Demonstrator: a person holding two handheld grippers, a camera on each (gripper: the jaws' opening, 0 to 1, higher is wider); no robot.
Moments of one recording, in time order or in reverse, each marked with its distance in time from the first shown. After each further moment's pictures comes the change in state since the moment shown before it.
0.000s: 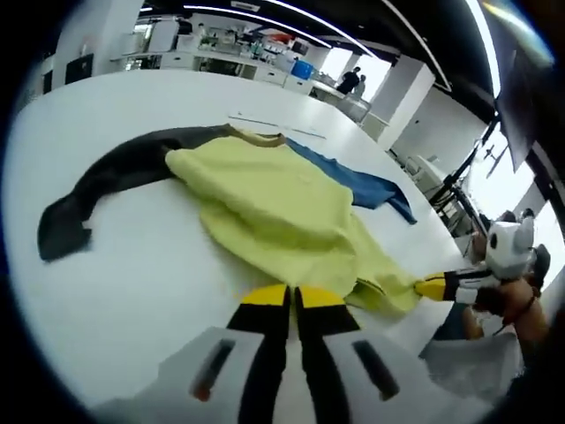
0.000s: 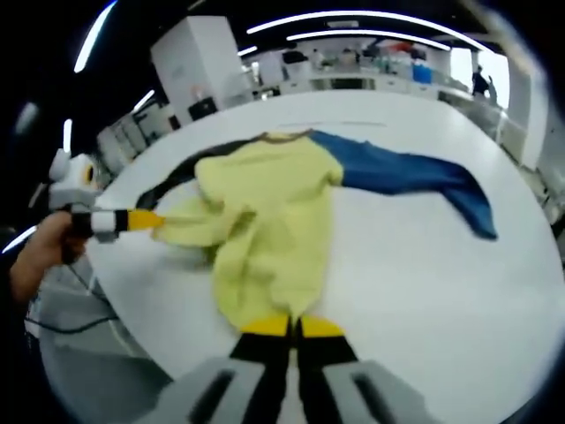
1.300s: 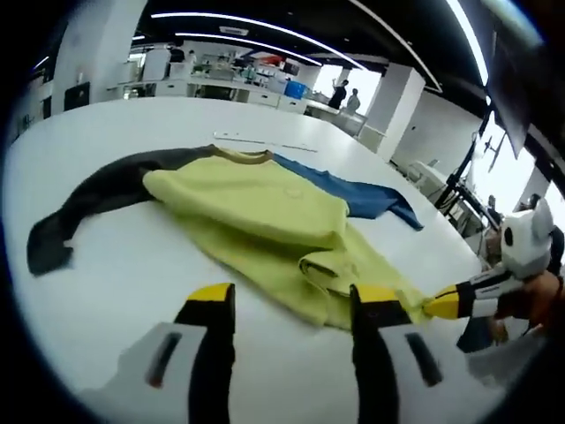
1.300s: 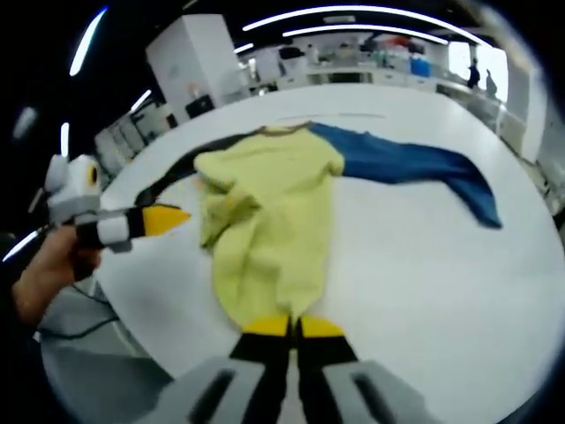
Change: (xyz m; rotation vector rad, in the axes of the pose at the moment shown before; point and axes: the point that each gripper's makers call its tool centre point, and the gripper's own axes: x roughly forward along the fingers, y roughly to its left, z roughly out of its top) left arm 0.052 -0.023 -0.006 0.100 -0.111 0.052; right arm 0.007 0.003 -0.013 0.038 0.028 0.004
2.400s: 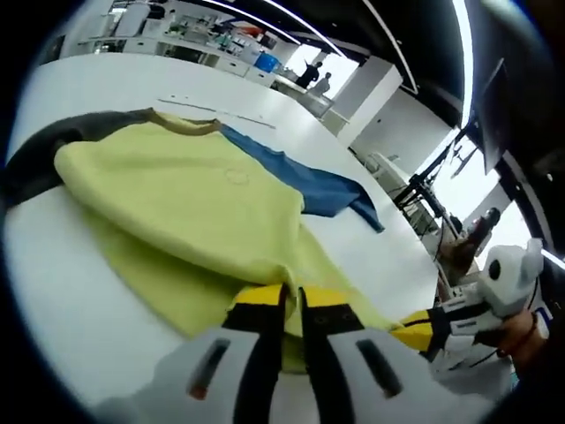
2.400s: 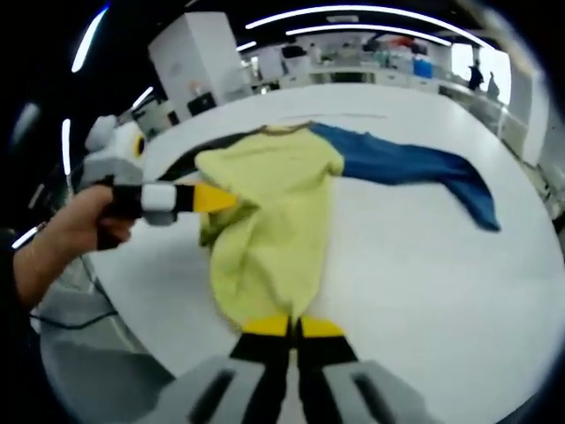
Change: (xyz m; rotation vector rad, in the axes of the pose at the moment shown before) left arm 0.057 -0.060 0.008 -0.081 0.120 -0.289; right arm -0.005 -0.003 0.000 -0.014 0.011 0.000
